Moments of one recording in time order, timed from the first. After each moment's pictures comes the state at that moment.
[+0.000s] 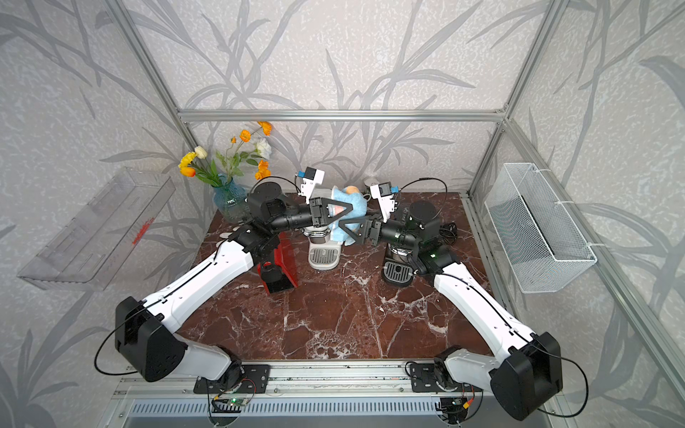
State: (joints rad) left arm -0.54 1.46 1.31 0.17 0.78 -0.94; right arm 0.47 1.24 1.04 0.20 -0.79 0.66
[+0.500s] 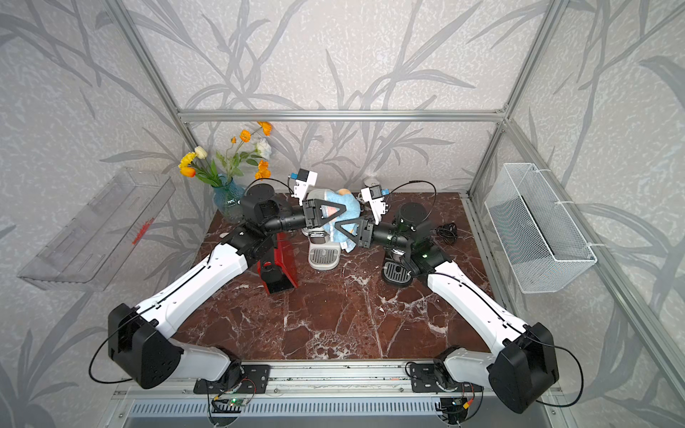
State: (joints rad) left arm -0.48 1.39 1.26 0.09 0.77 -0.88; right arm 0.50 1.26 1.04 0.19 -0.76 0.70
